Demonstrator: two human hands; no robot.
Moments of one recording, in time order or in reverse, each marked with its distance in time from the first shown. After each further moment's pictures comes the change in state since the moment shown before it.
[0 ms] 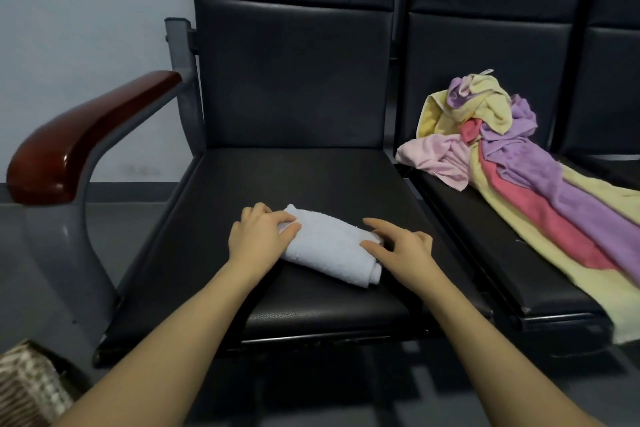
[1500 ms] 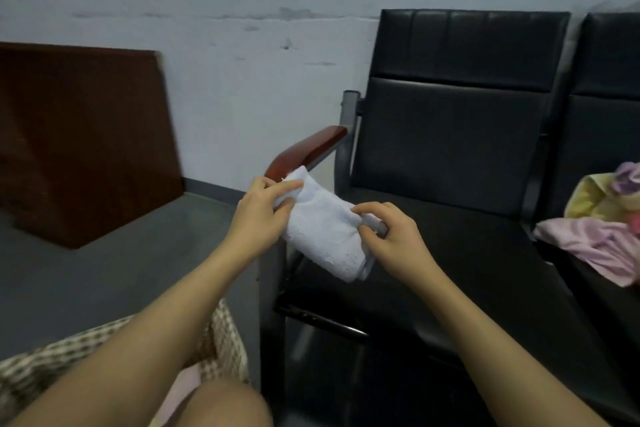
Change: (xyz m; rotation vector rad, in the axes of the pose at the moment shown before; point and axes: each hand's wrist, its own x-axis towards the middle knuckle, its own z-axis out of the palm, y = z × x) left_hand -0.112 -0.099 -0.181 -0.208 0.533 -0.035; right_hand -0.026 -0.199 0.032 0.357 -0.097 -0.609
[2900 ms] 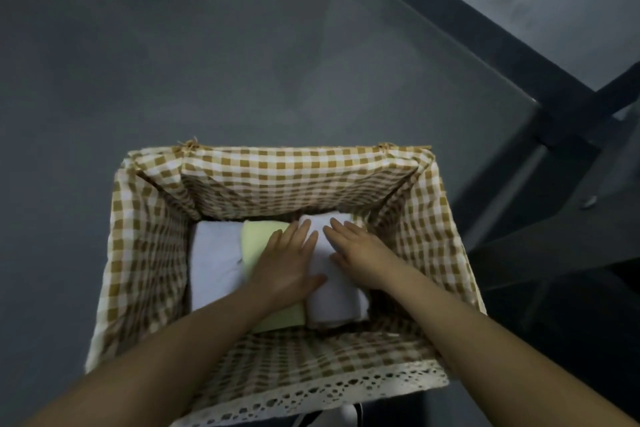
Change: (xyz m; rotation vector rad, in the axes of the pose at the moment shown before) left_hand -0.285 -0.406 0.037 0.459 -0.794 -0.504; right_hand -0.036 0.081 0.492 -0.552 -1.350 -0.160
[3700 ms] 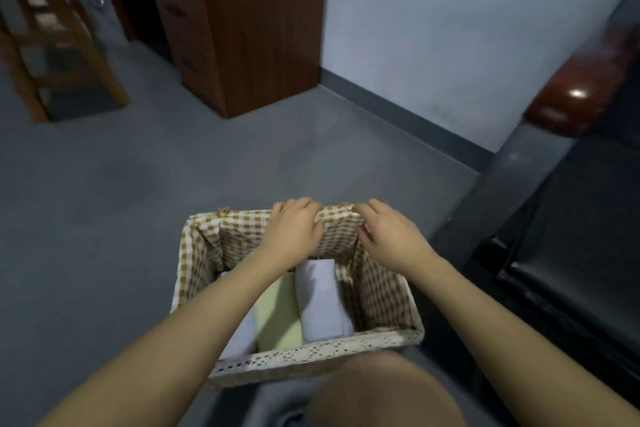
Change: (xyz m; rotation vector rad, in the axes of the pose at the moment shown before) left_hand -0.067 0.089 -0.214 0.009 0.462 -0.023; right_hand -0.164 -0.030 -0.127 -0.065 0.737 -0.047
